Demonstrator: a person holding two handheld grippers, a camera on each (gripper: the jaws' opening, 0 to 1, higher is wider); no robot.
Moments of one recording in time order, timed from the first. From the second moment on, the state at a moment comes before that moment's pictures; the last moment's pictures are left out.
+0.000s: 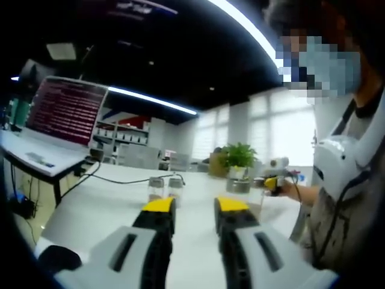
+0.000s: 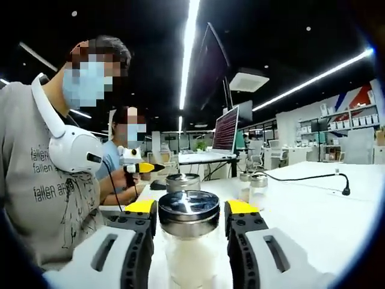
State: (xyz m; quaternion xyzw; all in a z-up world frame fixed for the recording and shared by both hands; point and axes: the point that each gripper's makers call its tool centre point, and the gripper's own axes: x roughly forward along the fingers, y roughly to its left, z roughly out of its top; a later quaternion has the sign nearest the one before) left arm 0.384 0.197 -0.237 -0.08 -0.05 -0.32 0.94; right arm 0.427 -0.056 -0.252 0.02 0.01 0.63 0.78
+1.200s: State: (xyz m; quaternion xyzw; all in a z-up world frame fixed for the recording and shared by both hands) left arm 0.470 0.174 -0.180 0.00 -0.06 -0.31 0.95; right arm 0.480 -0.217 -0.179 0.14 -0.16 0.28 0.94
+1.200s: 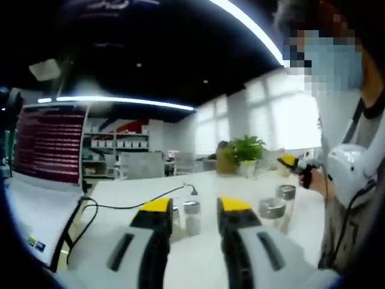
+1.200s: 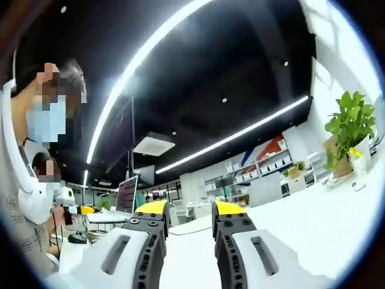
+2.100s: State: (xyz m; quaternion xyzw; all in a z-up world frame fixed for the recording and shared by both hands) left arm 0.544 0.103 -0.207 0.07 0.00 -0.31 0.95; right arm 0.506 -0.226 -0.230 0.10 -0.05 0.23 0.97
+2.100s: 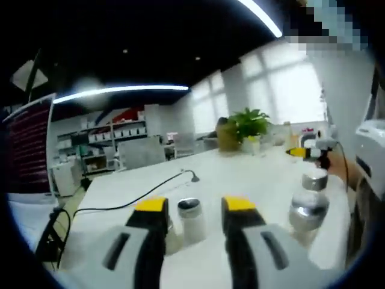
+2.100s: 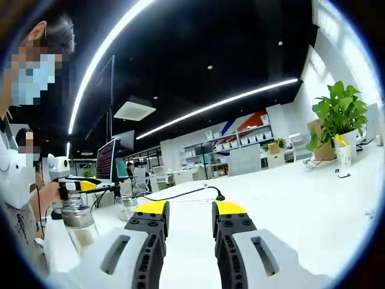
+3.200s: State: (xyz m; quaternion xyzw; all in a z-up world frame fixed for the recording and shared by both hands) left arm 0.611 0.055 -0.238 0.27 0.18 -0.46 0.83; right arm 0.486 -0.249 -0.237 0.11 -0.06 0.22 0.97
